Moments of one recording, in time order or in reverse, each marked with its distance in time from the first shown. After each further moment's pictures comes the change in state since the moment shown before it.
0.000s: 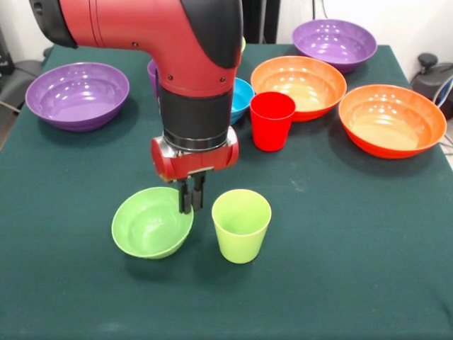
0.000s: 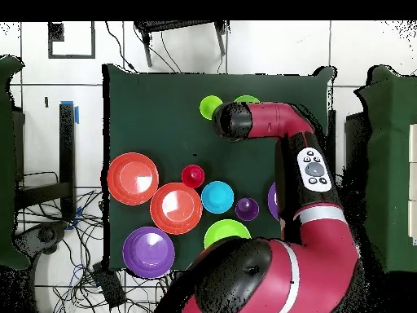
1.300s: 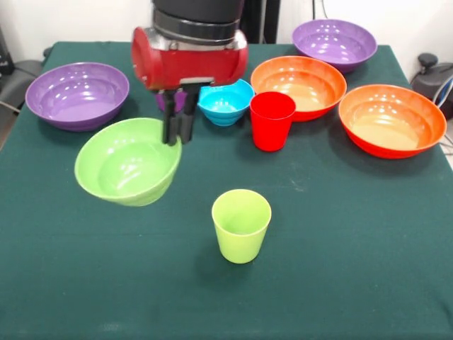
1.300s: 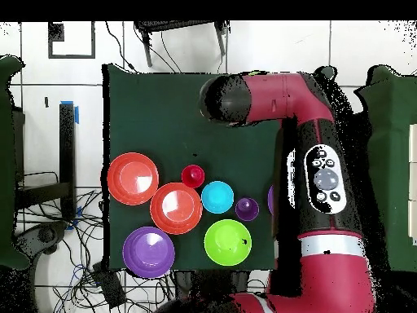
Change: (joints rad) arm 0.056 -0.246 -0.007 0.007 -0.009 0.191 0.000
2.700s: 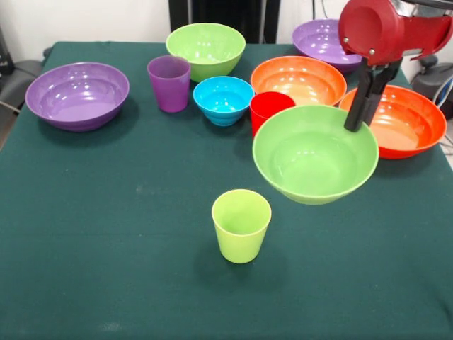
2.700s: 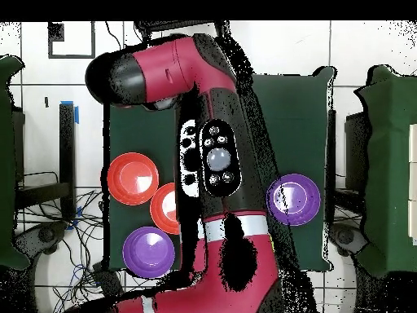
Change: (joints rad) arm 0.253 0.021 -0.014 -0.191 -0.010 0.168 0.000
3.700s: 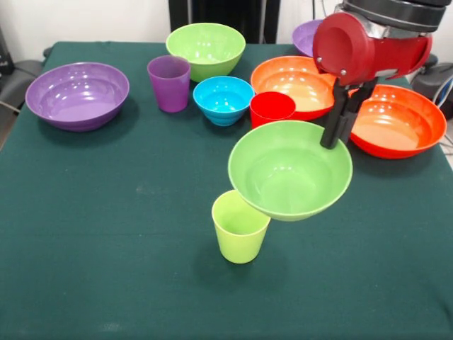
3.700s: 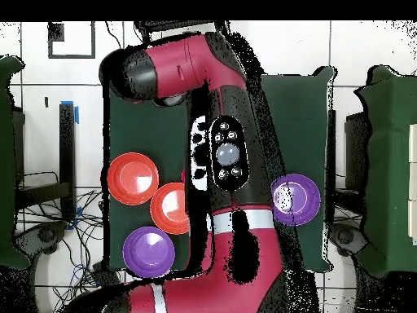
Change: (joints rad) arm -0.014 0.039 -0.009 -0.042 -0.007 0.000 0.000
